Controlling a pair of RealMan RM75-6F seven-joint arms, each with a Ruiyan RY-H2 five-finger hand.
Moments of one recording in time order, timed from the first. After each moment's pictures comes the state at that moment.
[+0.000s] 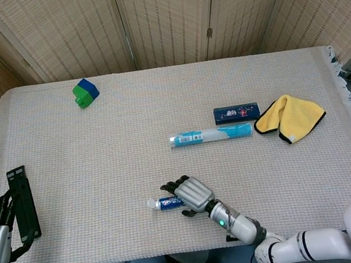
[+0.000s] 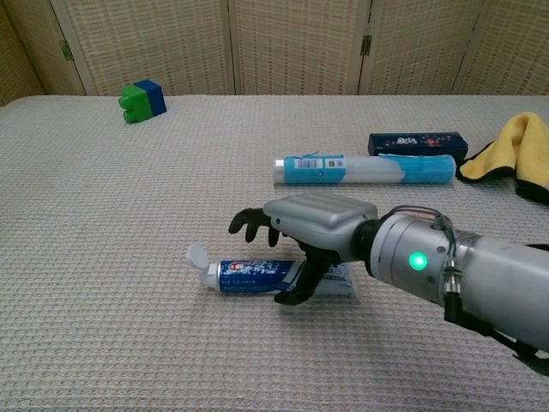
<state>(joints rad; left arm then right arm) -0.06 -1.06 -0.03 -1.79 1.54 1.54 0.12 0.76 -1.75 0.17 -1.58 -1.10 0.82 -0.52</state>
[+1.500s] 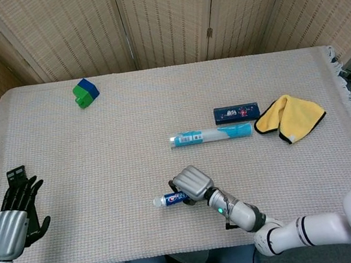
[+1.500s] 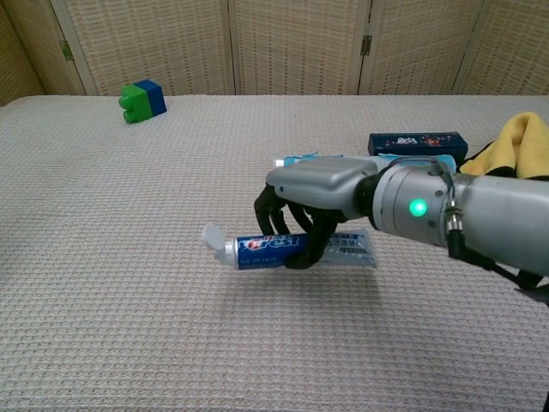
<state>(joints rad) -0.17 -1.07 -0.06 -1.74 1.63 1.45 0.07 0.90 -1.60 0.18 -1.63 -1.00 0.77 -0.57</state>
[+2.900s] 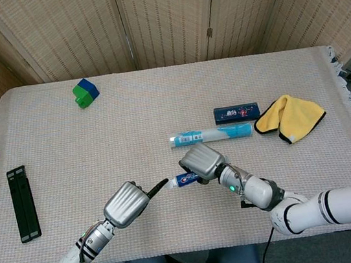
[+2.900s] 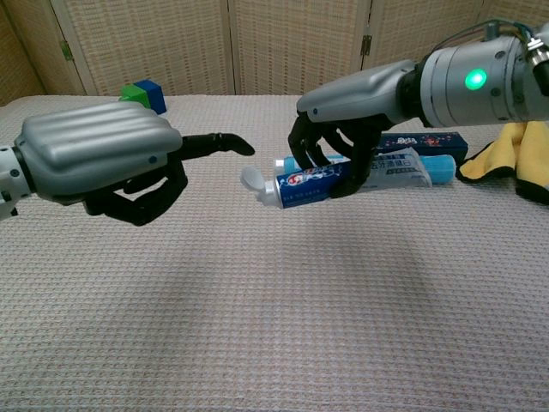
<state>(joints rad) -0.63 -1.36 -0.12 -1.79 1.60 0.95 0.52 1.14 -1.25 0.09 -1.81 -0.80 0.74 -0.59</state>
